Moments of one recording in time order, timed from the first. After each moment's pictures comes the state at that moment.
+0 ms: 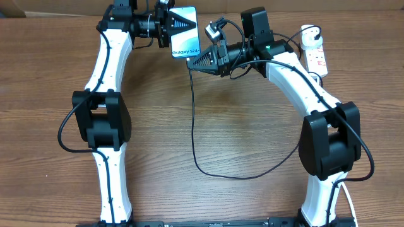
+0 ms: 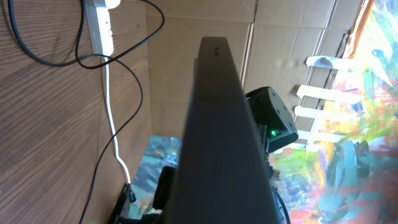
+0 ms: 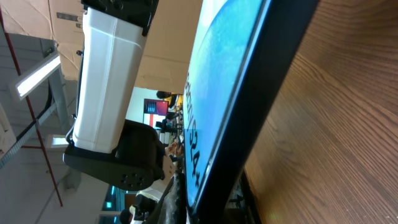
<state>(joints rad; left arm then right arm) -0.06 2.45 2.28 -0.63 1.55 -0.81 0.32 2.08 1.71 -0.38 -1.38 0.60</state>
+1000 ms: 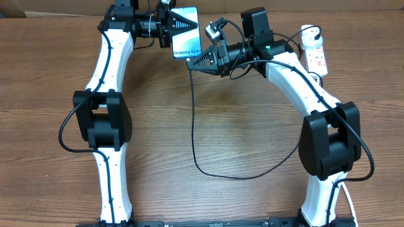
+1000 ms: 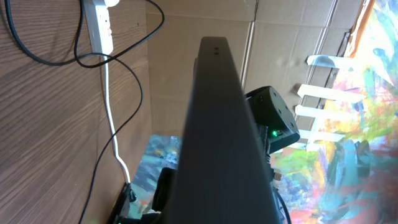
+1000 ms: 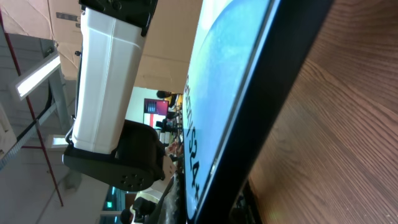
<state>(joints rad) -0.07 2.45 2.28 -0.63 1.54 -0.81 0.32 2.08 1.71 -0.39 -1.38 0.60</state>
